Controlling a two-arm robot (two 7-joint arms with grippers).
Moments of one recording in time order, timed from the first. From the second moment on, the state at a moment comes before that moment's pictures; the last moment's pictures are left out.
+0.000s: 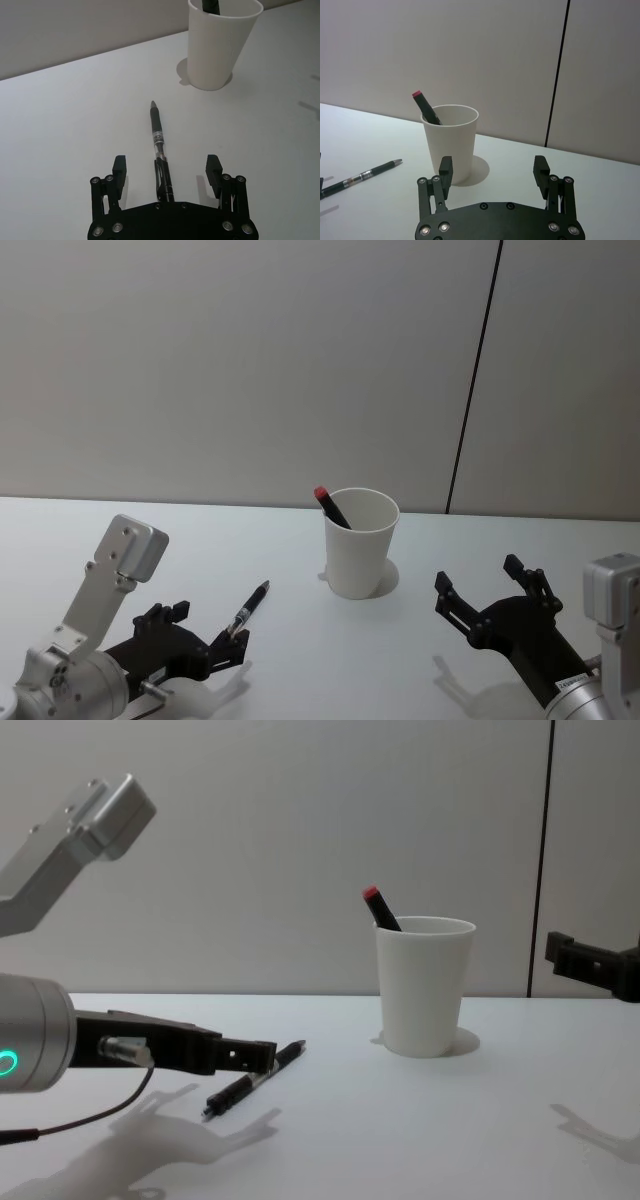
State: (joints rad) left arm -0.22 0.44 0.37 -1.73 -0.44 0.53 -0.18; right arm -0.01 0.34 -0.23 -1.77 0.29 0.03 0.07
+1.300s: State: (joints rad) left arm -0.32 0.40 0.40 -1.60 -0.43 0.62 -0.26; right arm -0.01 0.34 -0.23 -1.77 0.29 0.03 0.07
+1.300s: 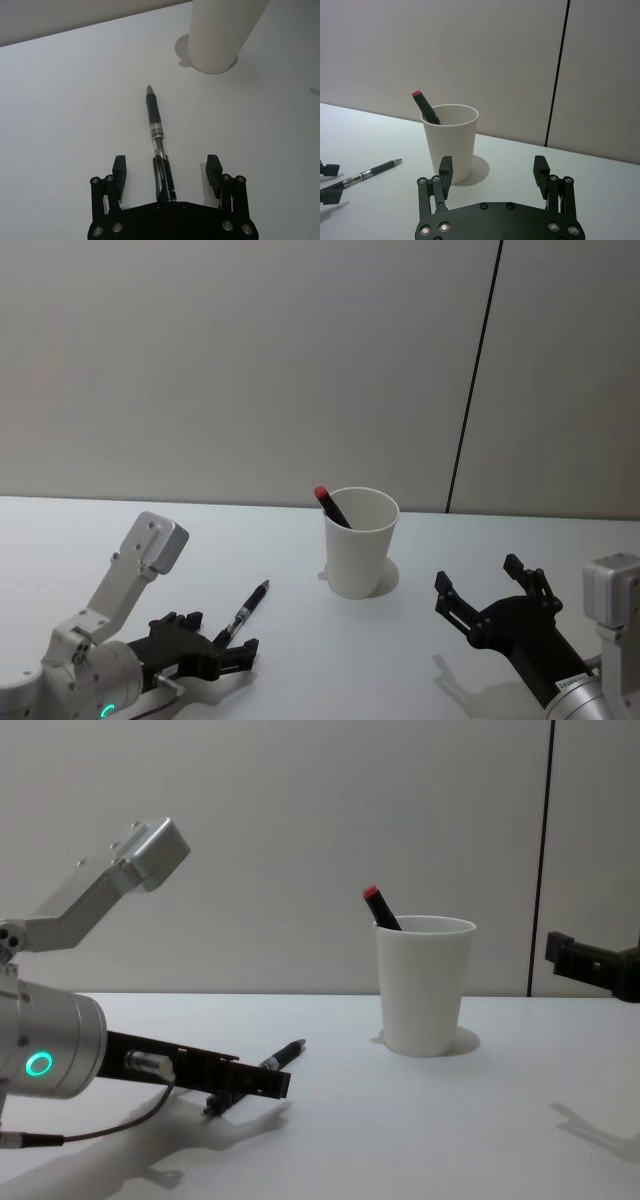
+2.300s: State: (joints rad) left arm -0.33 0.39 0.40 -1.59 -0.42 0.63 -0.27; right arm -0.01 0.34 -0.23 -1.77 0.29 0.03 0.07
